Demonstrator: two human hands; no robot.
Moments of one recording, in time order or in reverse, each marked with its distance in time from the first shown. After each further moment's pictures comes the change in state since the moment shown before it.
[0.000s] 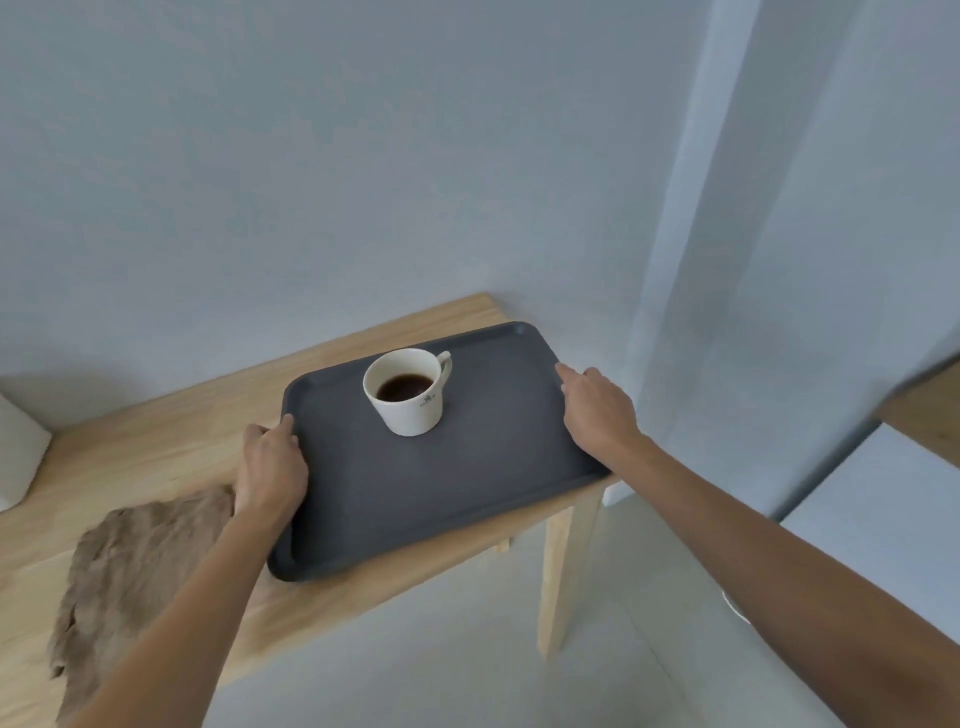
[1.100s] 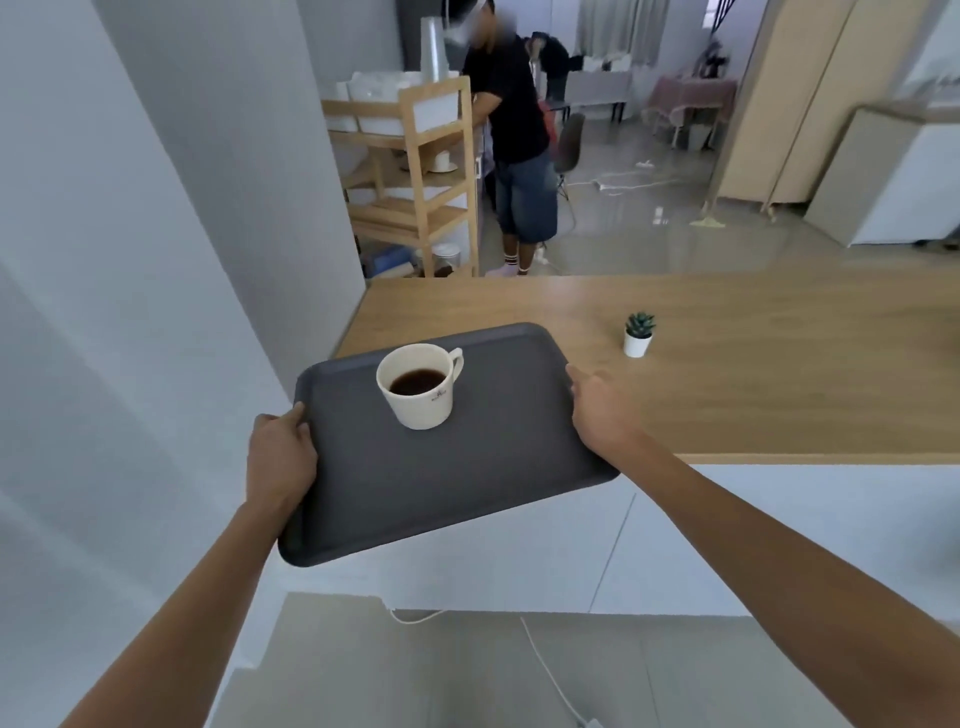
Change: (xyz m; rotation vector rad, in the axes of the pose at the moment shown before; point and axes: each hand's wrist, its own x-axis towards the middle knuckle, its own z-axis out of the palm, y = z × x) left_hand -0.278 0.629 0.224 -0.430 -0.443 1.003; right_hand -0.358 0.520 -0.233 -0.047 0.396 1.025
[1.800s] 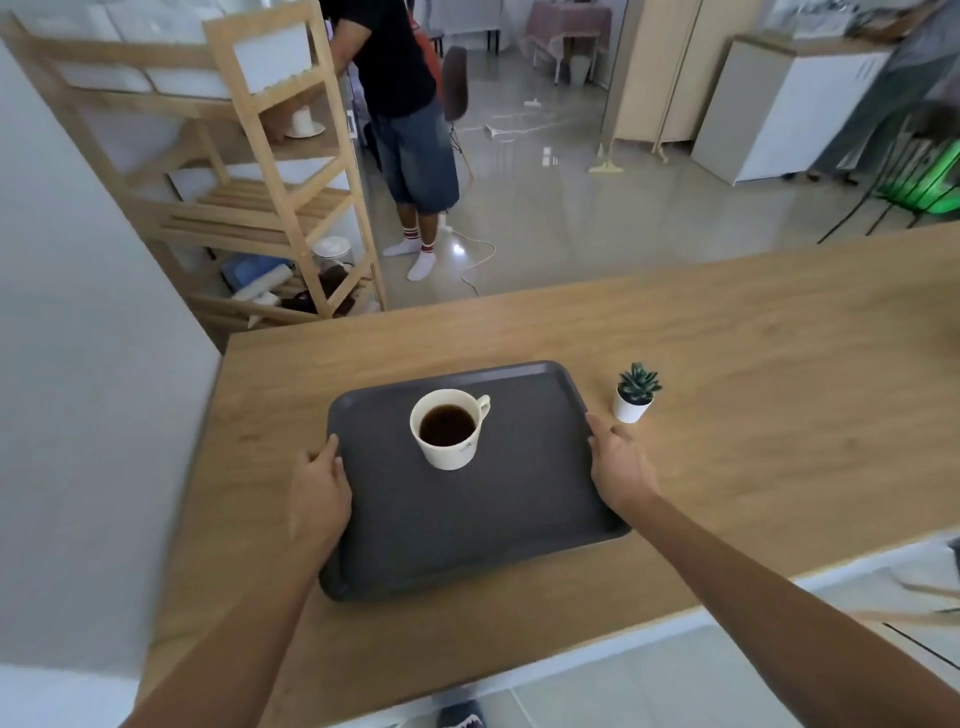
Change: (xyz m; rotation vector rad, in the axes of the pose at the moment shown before) left_hand 0.248 0.075 0.273 -0.081 -0.302 0.121; right_hand 0.209 0.128 0.091 -0.032 -0.018 0.446
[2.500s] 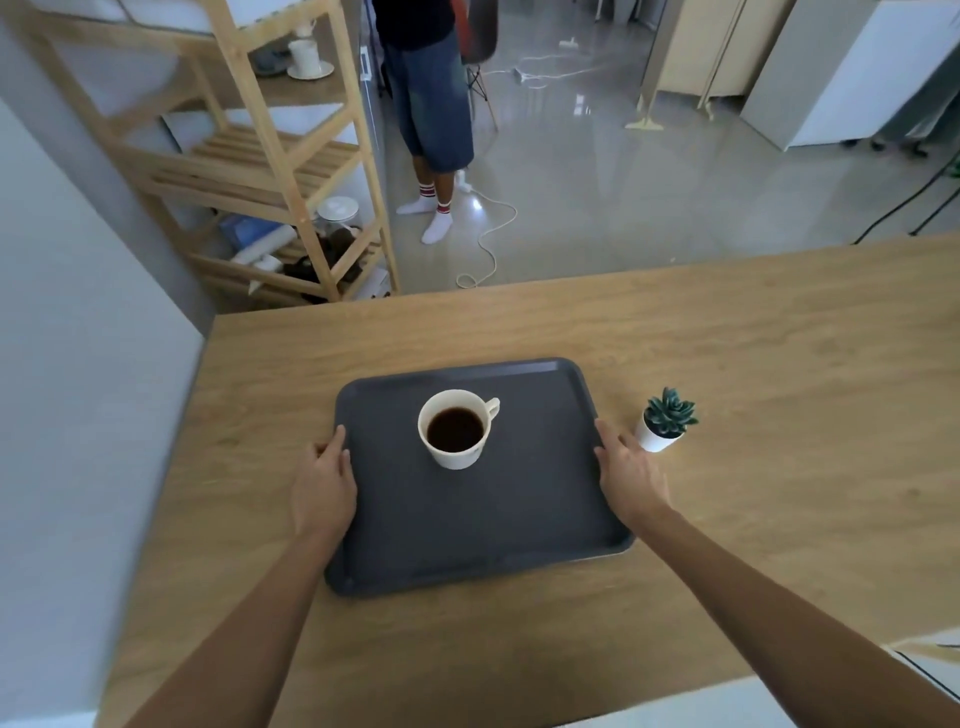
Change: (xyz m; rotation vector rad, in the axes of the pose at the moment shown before) left_hand 0.044 0.002 0.048 0.084 -0.017 -0.036; right_hand 0.067 0.017 0.023 -0.130 -0.083 -0.043
